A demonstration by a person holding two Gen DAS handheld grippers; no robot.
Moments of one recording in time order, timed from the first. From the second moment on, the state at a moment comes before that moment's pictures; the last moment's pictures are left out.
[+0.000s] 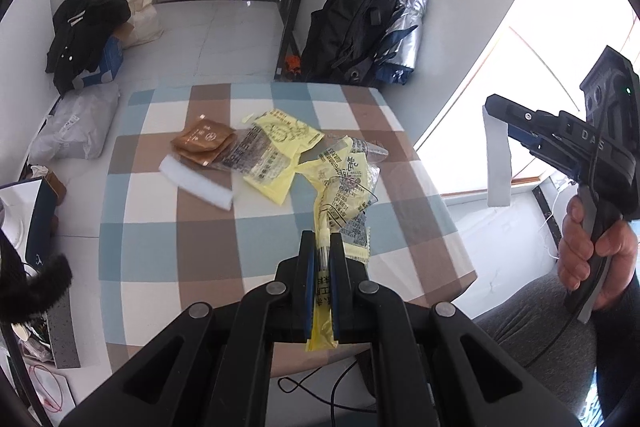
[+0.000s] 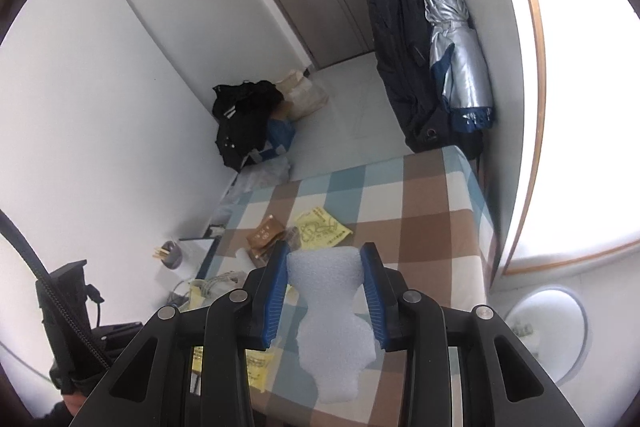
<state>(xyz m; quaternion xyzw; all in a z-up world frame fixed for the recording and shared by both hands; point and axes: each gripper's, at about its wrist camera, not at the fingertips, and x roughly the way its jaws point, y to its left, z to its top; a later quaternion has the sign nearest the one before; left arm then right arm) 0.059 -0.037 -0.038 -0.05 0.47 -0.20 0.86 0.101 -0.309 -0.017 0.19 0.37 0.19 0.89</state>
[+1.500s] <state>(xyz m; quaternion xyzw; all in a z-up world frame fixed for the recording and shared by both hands) 0.135 -0.381 -0.109 0.11 0.55 -0.36 0.75 0.033 -0.592 -0.159 0.33 0.38 -0.07 0.86</state>
